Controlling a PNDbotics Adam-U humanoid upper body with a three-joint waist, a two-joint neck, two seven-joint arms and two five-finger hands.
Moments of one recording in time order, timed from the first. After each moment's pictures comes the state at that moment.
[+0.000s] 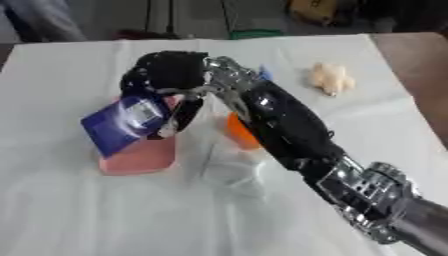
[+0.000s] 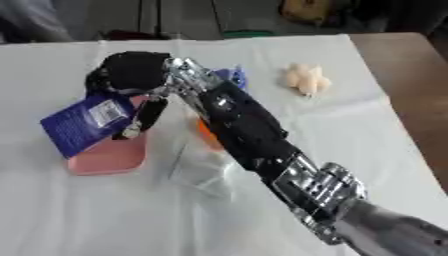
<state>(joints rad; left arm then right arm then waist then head) -0.29 0.21 0.07 -1.92 0.14 -0.09 -0.12 -0.94 -0.20 0.29 -1.02 1.33 -0.78 0.11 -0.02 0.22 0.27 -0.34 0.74</state>
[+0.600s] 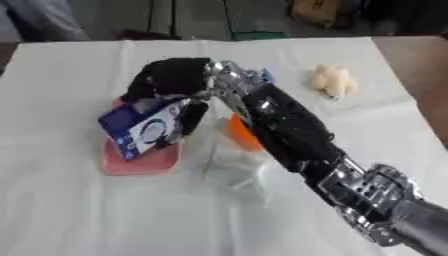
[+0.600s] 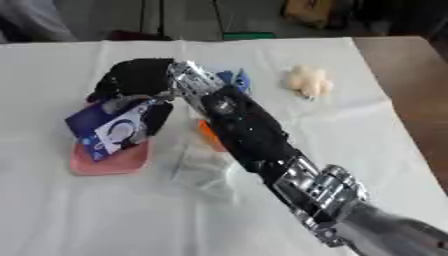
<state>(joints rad) -0.29 0.21 0.06 -1.92 0.14 -0.09 -0.12 -0.94 -0.20 0.29 -1.02 1.37 -0.78 0.14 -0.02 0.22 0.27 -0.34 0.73</state>
